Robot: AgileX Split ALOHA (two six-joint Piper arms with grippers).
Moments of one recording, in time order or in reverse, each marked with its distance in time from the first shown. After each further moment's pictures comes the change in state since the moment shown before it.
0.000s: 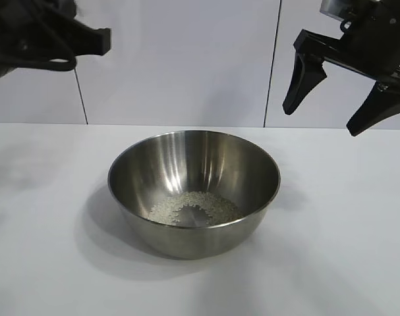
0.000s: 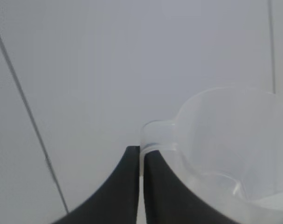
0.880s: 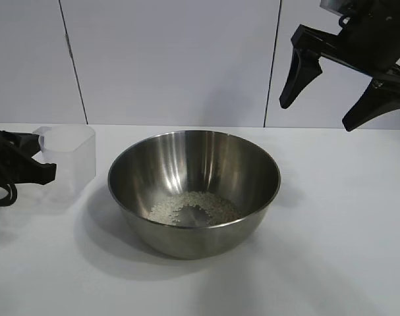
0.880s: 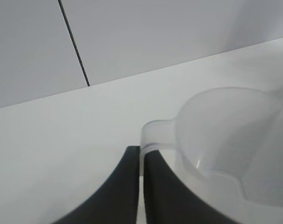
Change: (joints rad) left arm 0.113 0.403 -0.124 0.273 -0.009 -0.051; right arm 0.000 0.000 0.000 0.013 -0.025 0.000
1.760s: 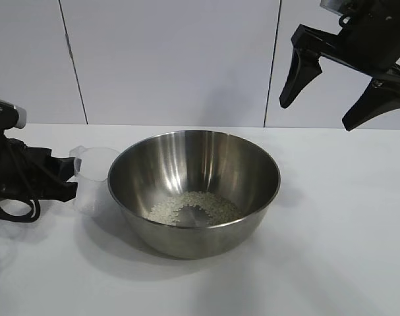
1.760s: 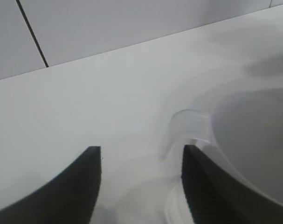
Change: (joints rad) left arm 0.000 -0.003 0.113 0.068 -0.002 -0.007; right arm 0.000 0.000 0.000 0.000 -0.005 0.000
